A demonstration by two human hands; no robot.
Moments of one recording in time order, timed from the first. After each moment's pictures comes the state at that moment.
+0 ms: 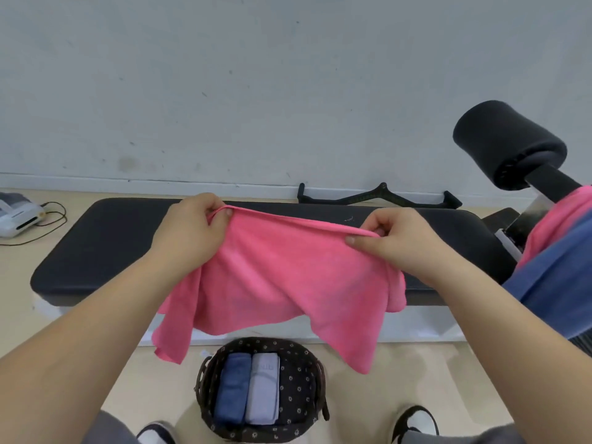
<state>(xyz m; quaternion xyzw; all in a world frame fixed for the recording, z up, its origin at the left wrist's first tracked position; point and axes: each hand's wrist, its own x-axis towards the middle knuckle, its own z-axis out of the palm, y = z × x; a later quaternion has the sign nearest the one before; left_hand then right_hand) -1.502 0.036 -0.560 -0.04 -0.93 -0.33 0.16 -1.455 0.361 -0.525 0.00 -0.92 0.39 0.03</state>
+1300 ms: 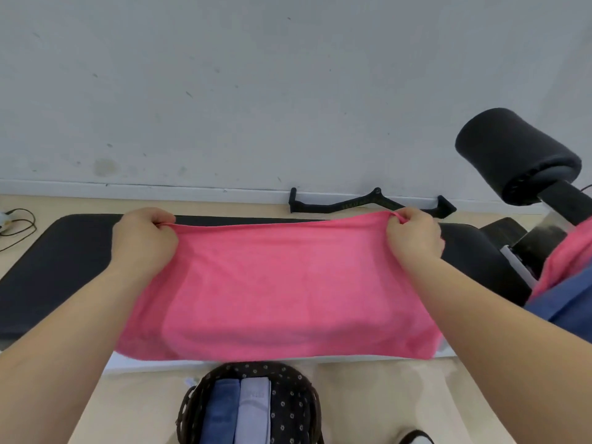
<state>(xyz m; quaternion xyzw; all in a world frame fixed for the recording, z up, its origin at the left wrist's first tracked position) -1.575 0.001 -0.600 0.13 -0.89 -0.40 0.17 -1.565 0.408 -0.588 -0.30 -0.89 0.30 0.18</state>
